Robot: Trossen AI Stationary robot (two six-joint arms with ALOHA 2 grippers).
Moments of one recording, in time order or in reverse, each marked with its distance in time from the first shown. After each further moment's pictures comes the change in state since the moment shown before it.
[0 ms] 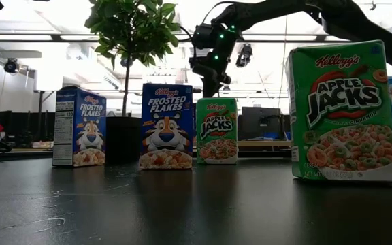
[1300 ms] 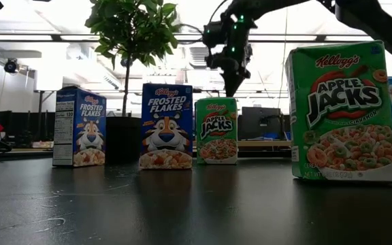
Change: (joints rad) left arm 0.000 0.000 0.000 0.012 0.001 -0.037; right arm -0.004 -0.136 -0.158 -0.194 0.024 0.064
